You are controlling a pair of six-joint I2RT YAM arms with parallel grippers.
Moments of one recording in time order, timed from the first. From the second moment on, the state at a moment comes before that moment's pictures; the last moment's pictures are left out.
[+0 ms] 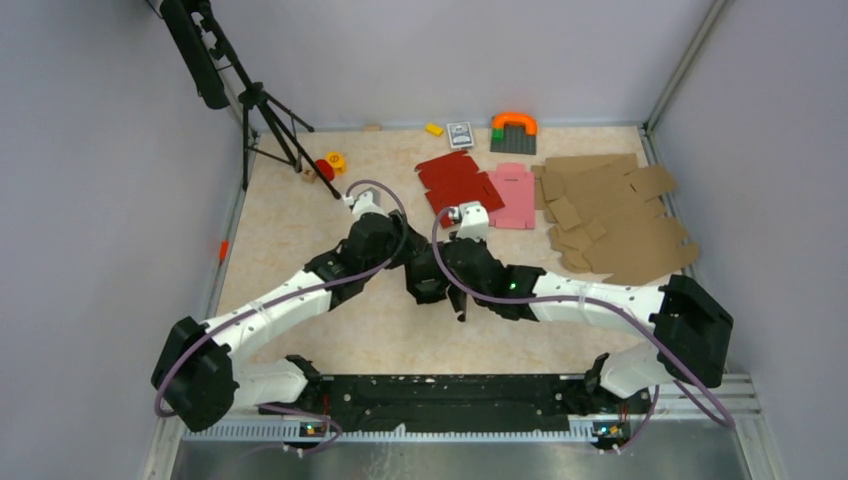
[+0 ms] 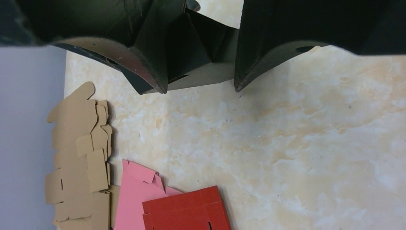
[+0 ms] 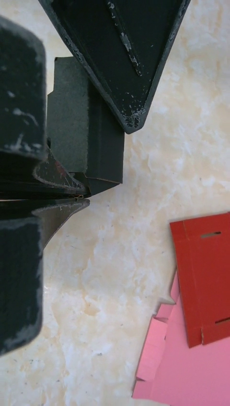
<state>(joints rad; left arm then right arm) -0.70 1.18 0.75 -0.11 -0.20 -0.93 1.08 1.41 0.89 -0.02 0.64 0.49</state>
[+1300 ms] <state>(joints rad) -0.73 1.42 0.87 -0.07 -0.34 -0.92 1.09 1.42 0.79 0.06 0.78 0.50</state>
